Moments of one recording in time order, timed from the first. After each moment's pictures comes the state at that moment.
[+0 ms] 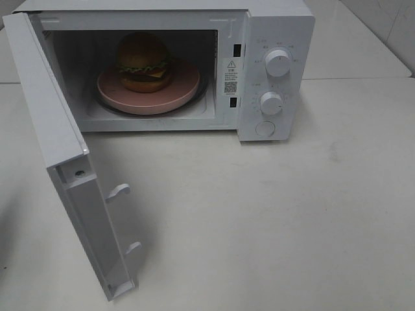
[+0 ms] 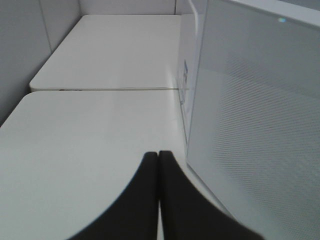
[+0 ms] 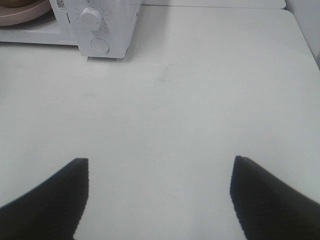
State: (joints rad) left arm 0.10 1.02 -0.15 0.26 -0.57 -0.21; right arm 0.17 0.00 -0.51 -0.08 1.05 0.09
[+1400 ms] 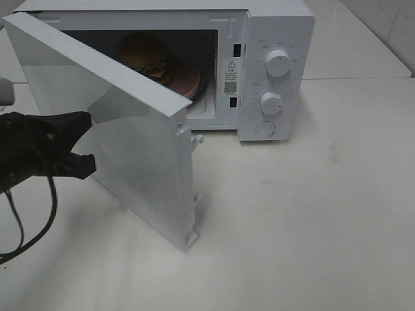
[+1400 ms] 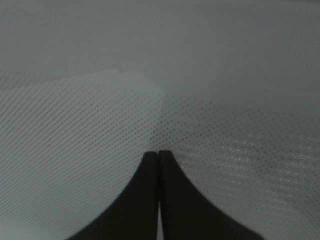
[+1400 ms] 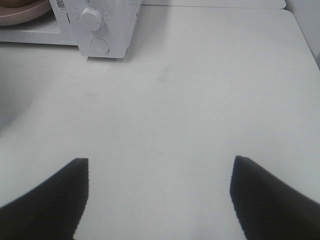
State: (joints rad) left arm -0.46 1.61 -0.31 0.08 -1.02 -0.08; right arm 0.17 0.00 -0.51 -0.08 1.05 0.09
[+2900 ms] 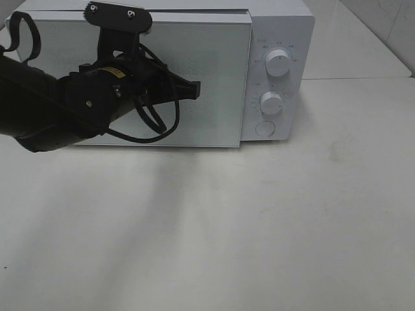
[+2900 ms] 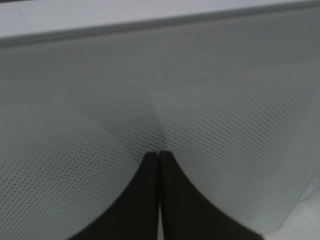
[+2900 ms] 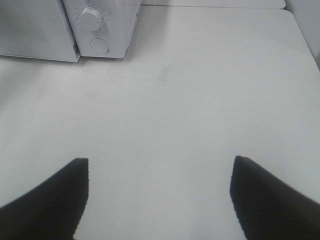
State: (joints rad) left arm -0.70 1.90 -1.00 -0.71 -0.60 0.50; right arm 0.17 0.00 -0.51 -0.08 1.05 0.09
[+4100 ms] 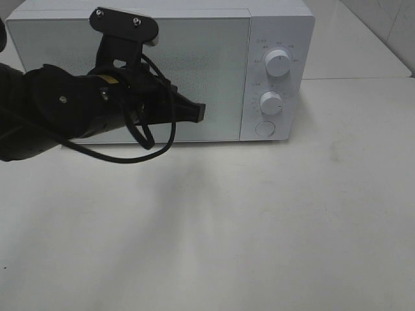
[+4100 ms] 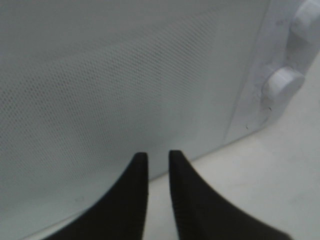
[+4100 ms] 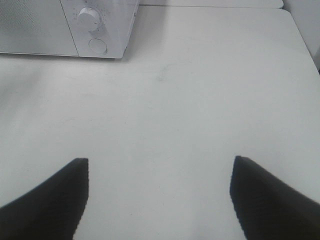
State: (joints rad) left arm -0.77 1.76 -0.89 -0.81 -0.42 0.63; right arm 0.16 0.00 -0.51 -0.08 1.05 0.09
